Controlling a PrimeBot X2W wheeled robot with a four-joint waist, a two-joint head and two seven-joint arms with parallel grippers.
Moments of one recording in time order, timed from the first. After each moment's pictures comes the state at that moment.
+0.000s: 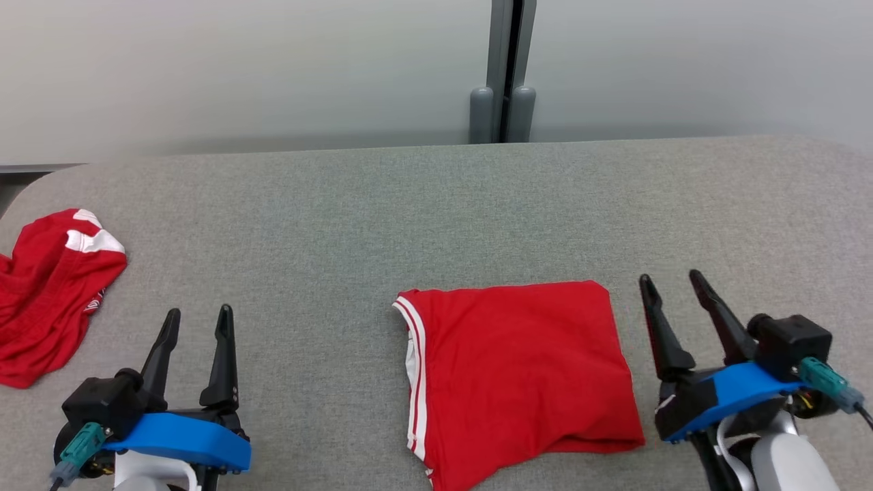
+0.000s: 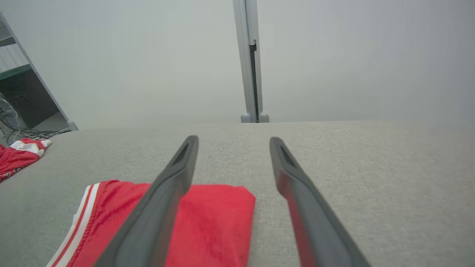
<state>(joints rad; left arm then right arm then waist) -0.11 0.34 -0.27 0.24 -0.58 0.00 -0.25 -0.18 -0.05 0.04 0.17 0.20 0.13 -0.06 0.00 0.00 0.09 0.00</state>
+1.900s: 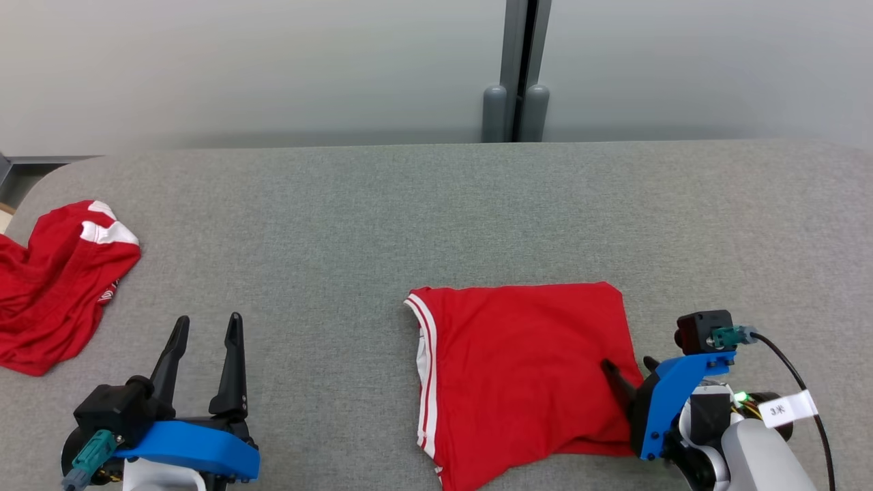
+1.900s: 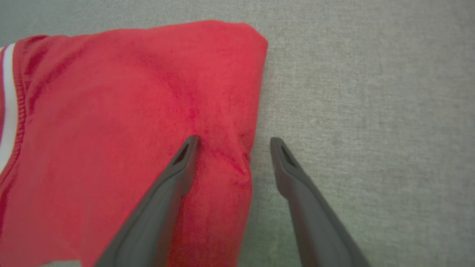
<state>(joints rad) -0.08 0.35 -0.30 0.20 -0.58 0.04 -0.25 -0.28 -0.05 0.02 0.48 0.21 0.13 0.40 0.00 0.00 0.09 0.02</state>
